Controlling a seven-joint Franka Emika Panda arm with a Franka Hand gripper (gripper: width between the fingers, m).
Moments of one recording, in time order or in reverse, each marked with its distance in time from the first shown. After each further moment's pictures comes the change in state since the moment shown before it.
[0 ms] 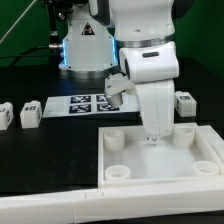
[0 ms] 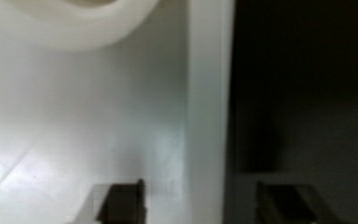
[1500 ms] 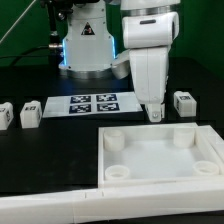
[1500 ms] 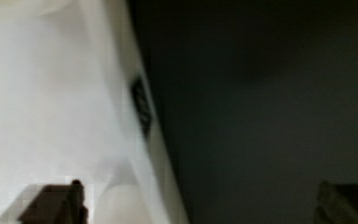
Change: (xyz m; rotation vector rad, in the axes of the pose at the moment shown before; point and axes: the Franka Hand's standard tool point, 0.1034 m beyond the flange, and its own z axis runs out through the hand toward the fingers) arm 0.023 -0.027 -0.038 -0.037 0.004 0.371
